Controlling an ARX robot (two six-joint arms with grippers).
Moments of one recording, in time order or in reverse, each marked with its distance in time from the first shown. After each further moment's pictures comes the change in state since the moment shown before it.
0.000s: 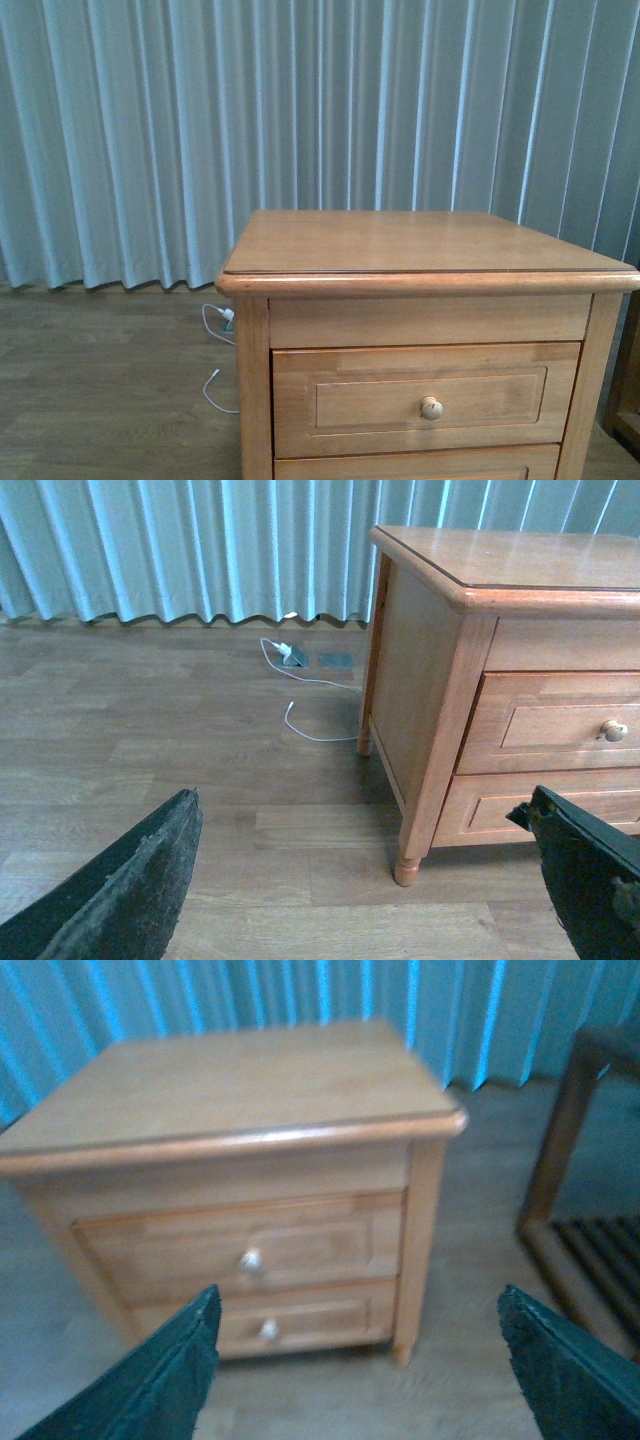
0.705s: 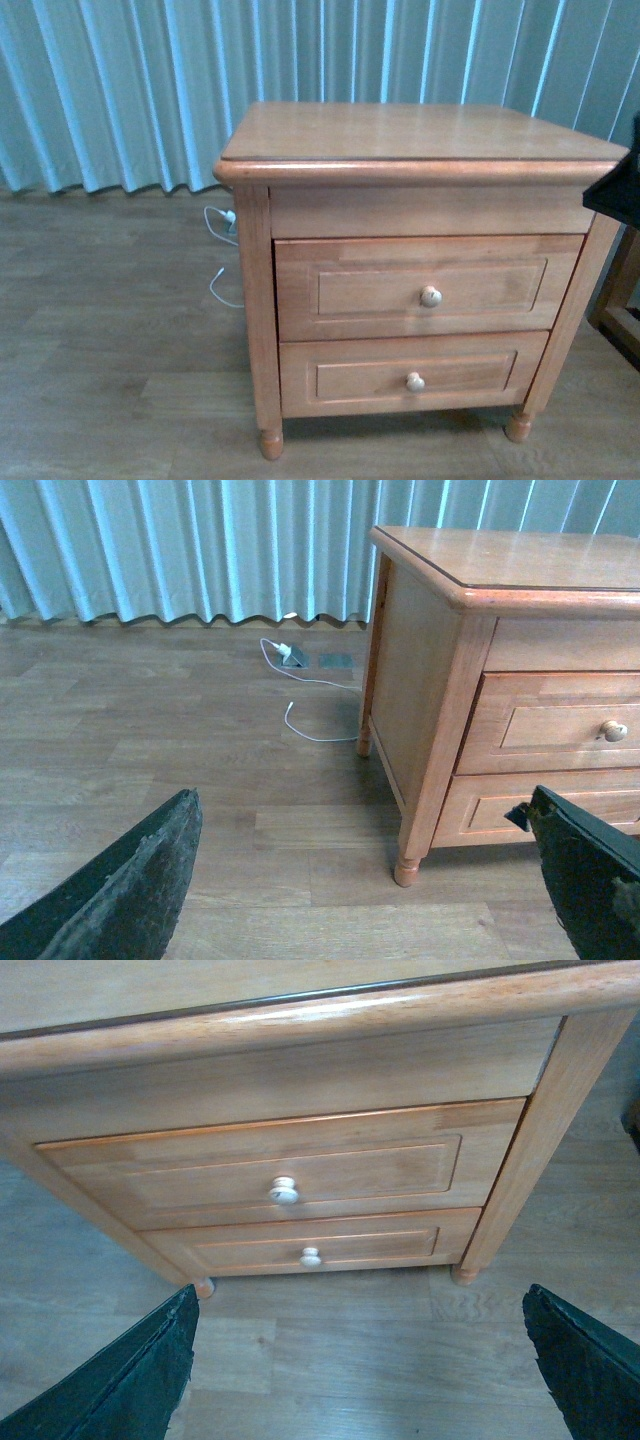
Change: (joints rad) left arm 0.000 0.000 0.000 0.000 0.000 0.000; right arm 0.062 0.707 0.356 -0.025 -0.101 0.044
